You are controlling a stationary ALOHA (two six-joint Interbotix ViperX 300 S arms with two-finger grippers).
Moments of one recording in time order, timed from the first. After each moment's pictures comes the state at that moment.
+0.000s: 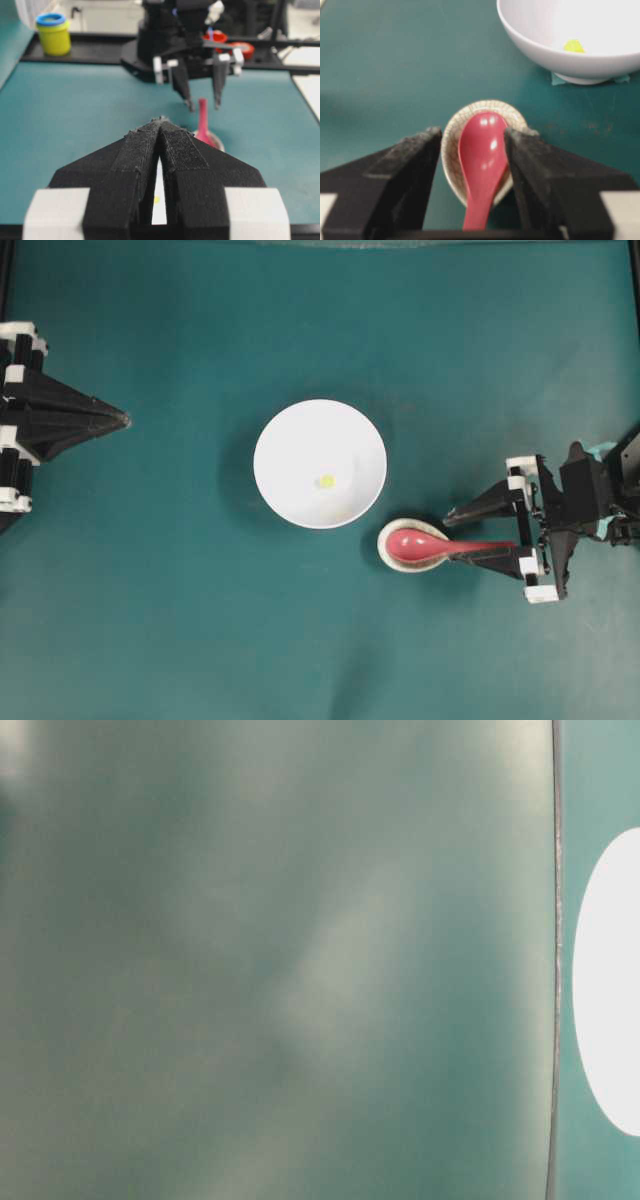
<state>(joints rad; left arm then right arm) 0.01 -0.96 1.18 0.01 -0.28 -0.01 0.42 0.00 1.30 0.41 -1.09 0.07</state>
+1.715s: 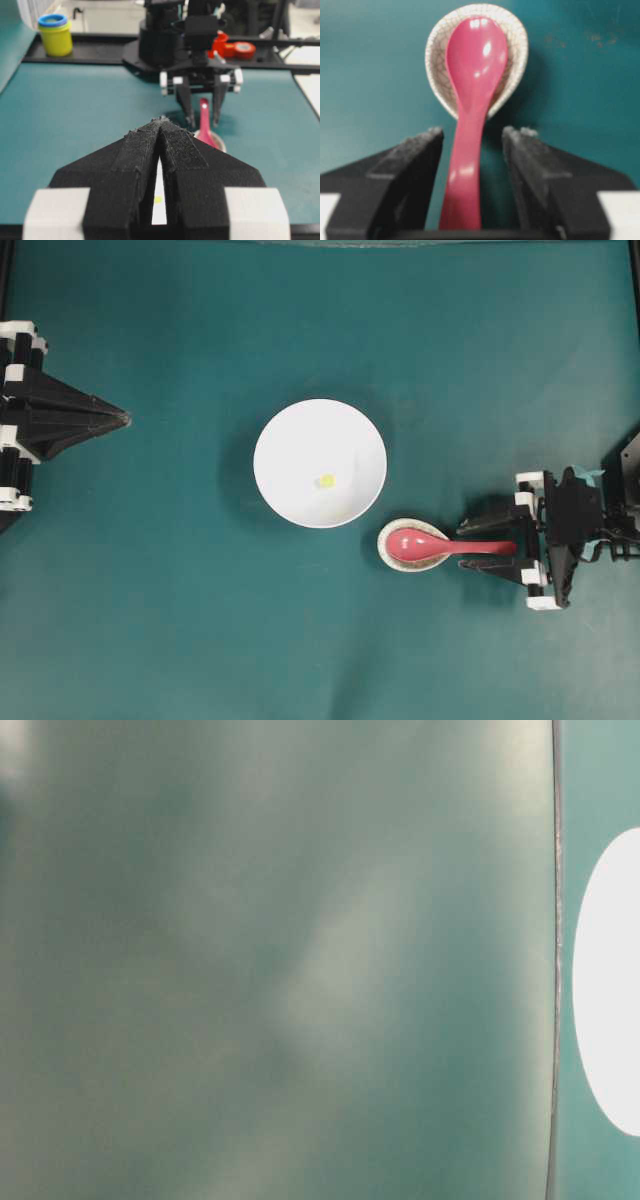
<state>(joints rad) 0.02 -0.96 1.18 0.01 -0.28 0.00 0.55 0.18 1.32 0.55 -1.14 0.10</state>
